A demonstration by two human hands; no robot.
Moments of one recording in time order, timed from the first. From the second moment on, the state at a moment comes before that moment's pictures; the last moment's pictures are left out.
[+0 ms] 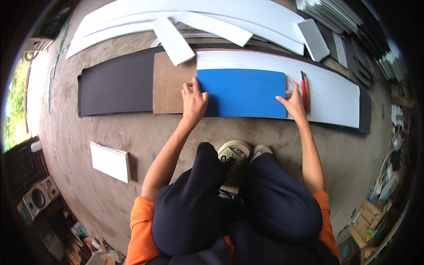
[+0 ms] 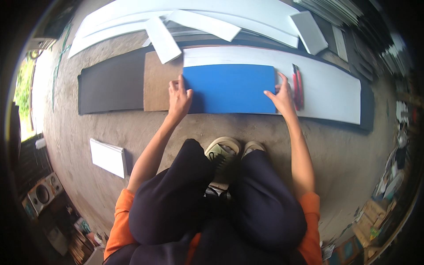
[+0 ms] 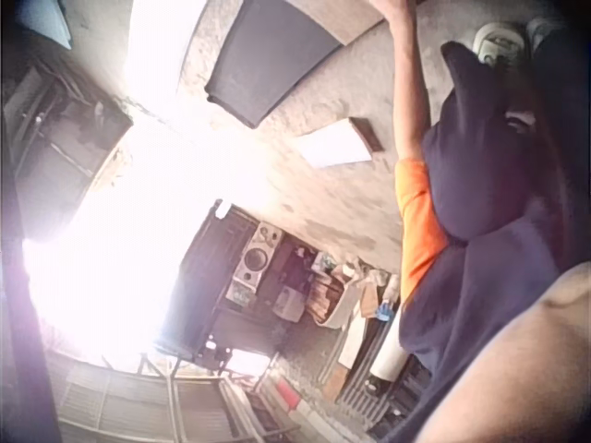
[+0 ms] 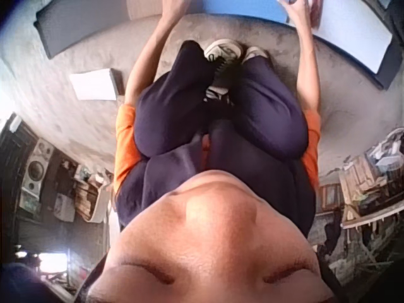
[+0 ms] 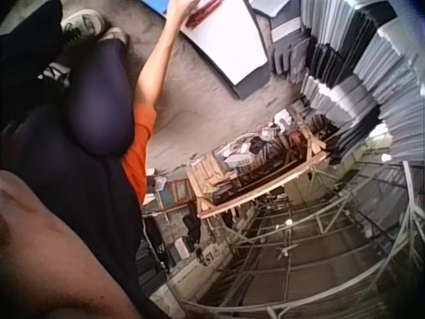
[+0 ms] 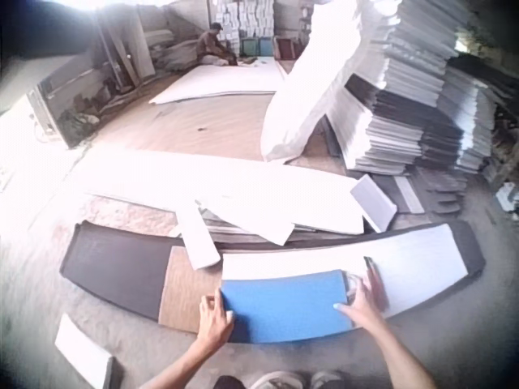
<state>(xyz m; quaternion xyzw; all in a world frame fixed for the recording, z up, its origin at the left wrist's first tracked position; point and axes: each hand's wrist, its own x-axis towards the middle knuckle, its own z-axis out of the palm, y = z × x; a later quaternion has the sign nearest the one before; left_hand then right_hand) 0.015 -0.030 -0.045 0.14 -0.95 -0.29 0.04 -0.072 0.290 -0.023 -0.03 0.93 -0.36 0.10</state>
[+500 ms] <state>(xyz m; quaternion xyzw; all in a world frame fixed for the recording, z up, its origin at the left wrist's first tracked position) 0.005 0.019 -0.016 -0.22 -0.97 -0.10 -0.03 -0.090 0.312 -0.030 0.02 0.86 -0.49 0.14</state>
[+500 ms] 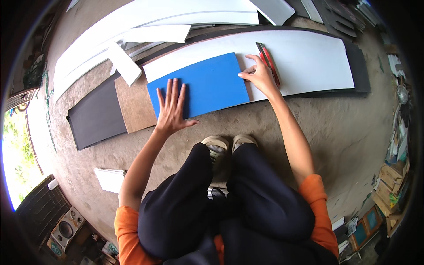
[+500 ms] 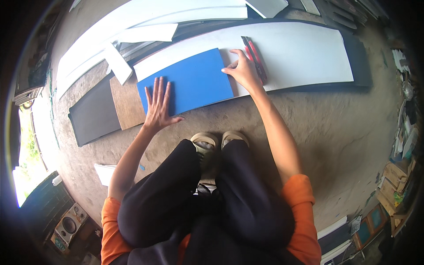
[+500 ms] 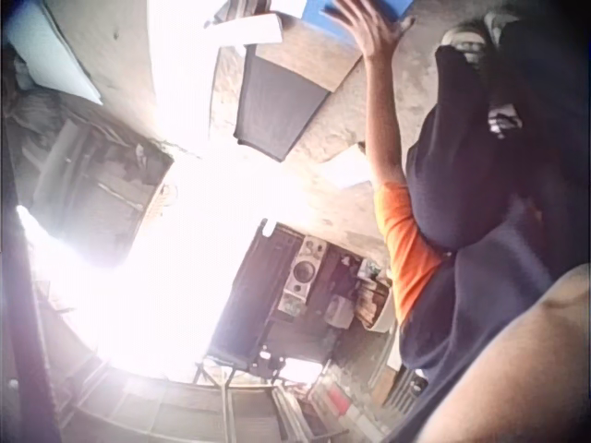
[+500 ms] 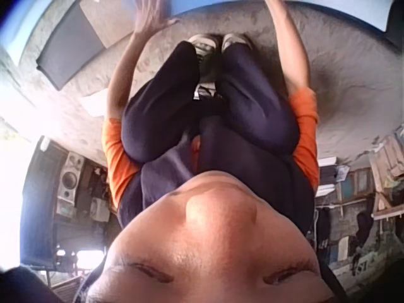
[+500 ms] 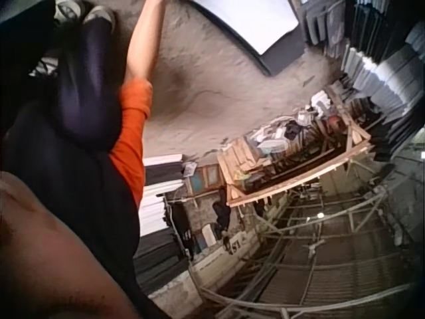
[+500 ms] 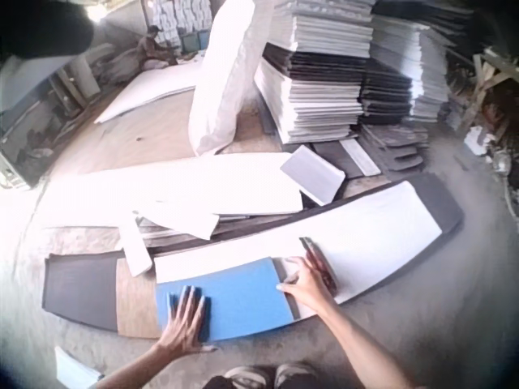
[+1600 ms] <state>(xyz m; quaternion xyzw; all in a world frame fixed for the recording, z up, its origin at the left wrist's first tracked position) -0.014 0.131 -0.017 -0.20 -0.98 -0.08 -0.02 -0.075 0.303 -0.021 0.03 0.86 -0.49 0.11</state>
